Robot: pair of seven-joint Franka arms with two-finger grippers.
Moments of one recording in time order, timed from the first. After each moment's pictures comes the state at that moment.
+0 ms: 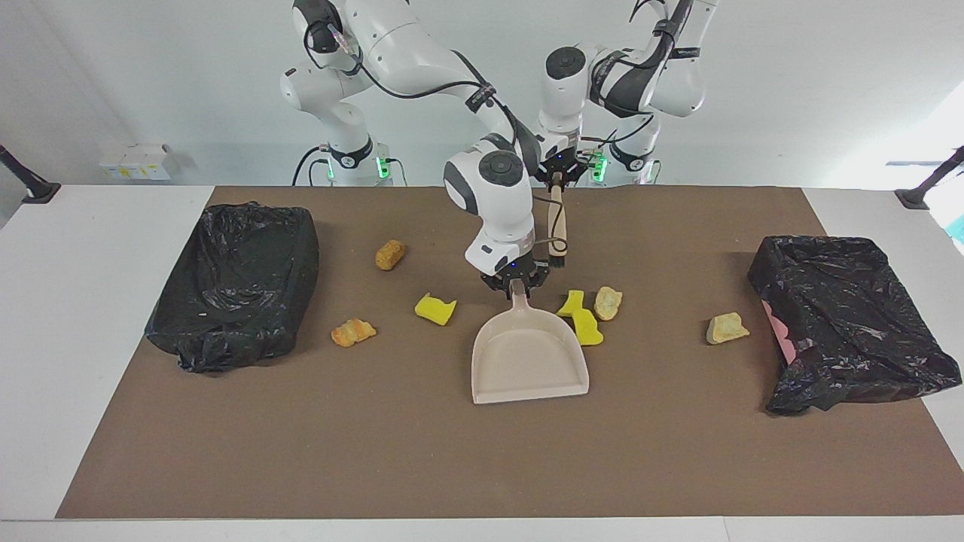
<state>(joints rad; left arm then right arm) -0.74 -0.39 -0.05 -2.51 -0.02 1.98 -0.63 0.62 0.45 0.03 -1.70 0.09 2.28 0.59</state>
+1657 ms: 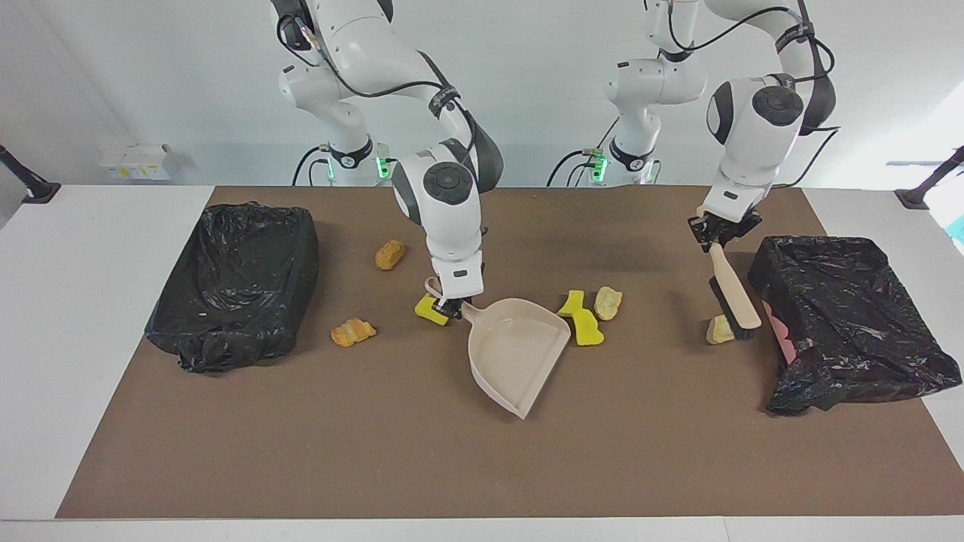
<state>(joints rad) 0.09 0.03 -0.04 -2.15 0.26 2.16 -0.11 0.47 0.41 0.02 -1.64 -0.05 1.98 -0.76</state>
